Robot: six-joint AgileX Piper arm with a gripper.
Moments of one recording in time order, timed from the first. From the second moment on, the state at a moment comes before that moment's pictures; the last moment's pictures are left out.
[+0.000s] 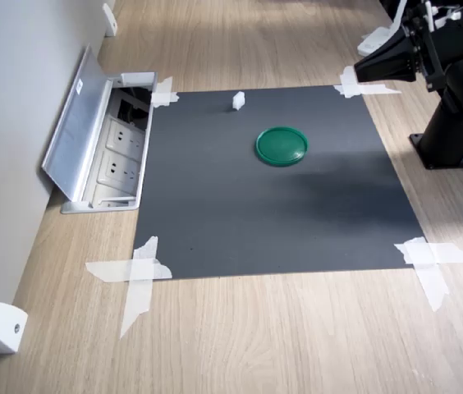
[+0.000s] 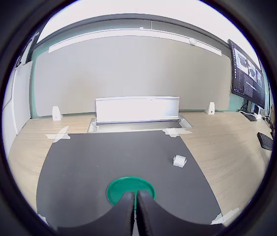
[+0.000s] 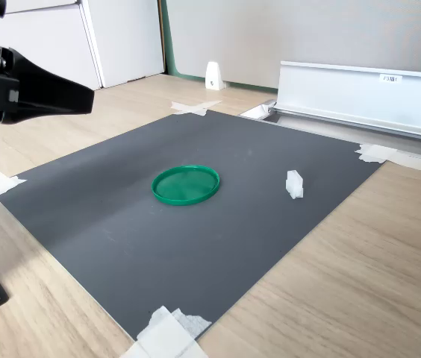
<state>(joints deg) -2.3 -0.9 -10.3 -7.5 32.5 8.0</state>
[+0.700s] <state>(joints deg) -2.3 -0.9 -10.3 -7.5 32.5 8.0</state>
